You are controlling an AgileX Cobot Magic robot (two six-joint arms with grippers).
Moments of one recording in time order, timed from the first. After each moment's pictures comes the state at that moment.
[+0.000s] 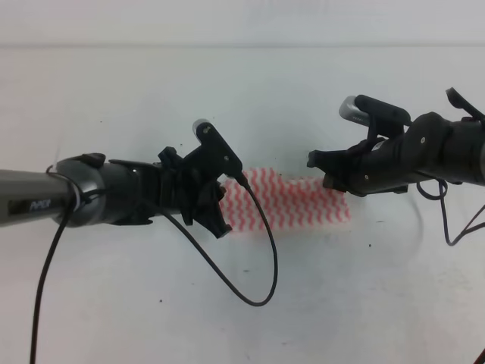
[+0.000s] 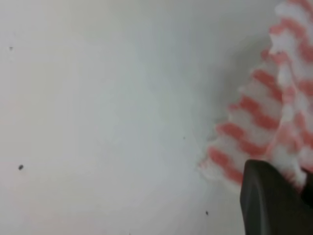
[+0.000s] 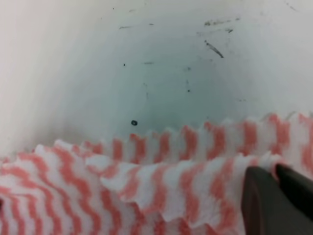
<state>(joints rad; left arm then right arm) -0.48 1.97 -1.14 -1.75 0.09 2.34 0.36 1.94 -1.25 0.56 0.30 0.02</state>
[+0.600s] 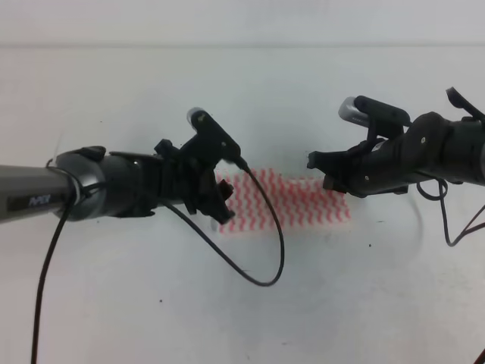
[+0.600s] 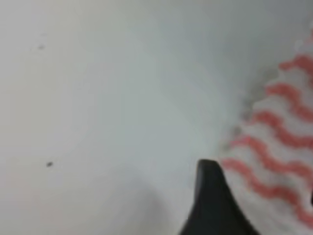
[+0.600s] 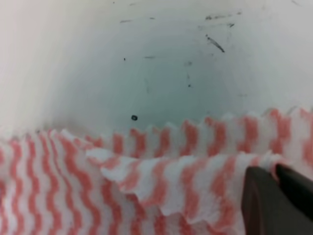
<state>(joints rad) -0.48 1.96 -1.17 -1.75 0.06 2.27 0.36 1.94 -1.25 0.55 0.31 0.02</state>
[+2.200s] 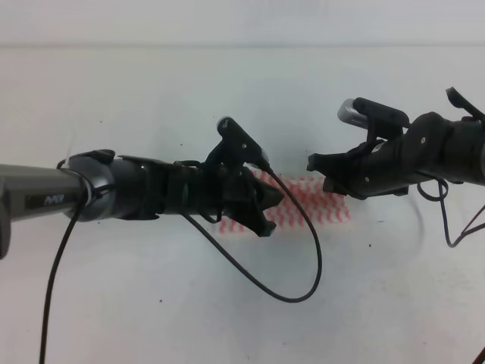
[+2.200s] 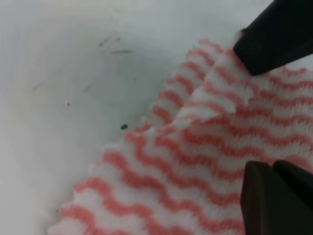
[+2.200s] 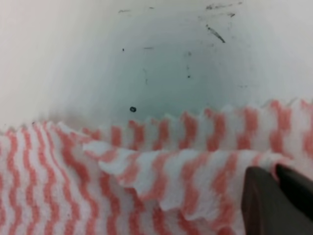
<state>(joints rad) -0.48 2.04 -1.19 -1.72 0.49 2.09 0.36 1.95 -1.25 0.55 0.33 0.02</state>
